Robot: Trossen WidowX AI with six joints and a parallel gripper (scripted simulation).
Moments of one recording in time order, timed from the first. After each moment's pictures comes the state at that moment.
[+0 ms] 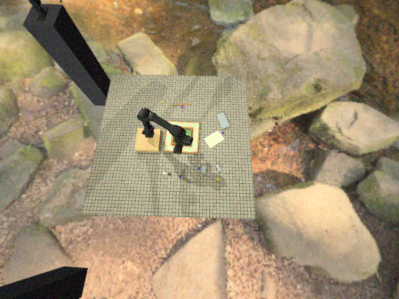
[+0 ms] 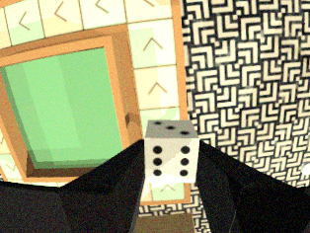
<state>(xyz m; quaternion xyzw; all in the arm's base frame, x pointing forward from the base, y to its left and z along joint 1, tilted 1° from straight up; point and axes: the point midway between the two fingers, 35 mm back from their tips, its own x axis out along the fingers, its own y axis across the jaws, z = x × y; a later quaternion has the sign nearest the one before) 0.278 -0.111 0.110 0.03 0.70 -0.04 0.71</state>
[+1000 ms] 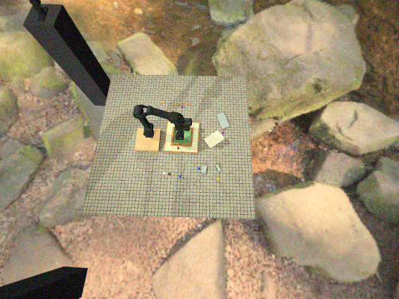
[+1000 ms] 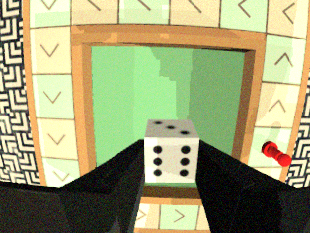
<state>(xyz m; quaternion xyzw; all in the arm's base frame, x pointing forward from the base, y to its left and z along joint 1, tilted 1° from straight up) 0.275 0.009 0.082 -0.02 0.66 0.01 0.75</state>
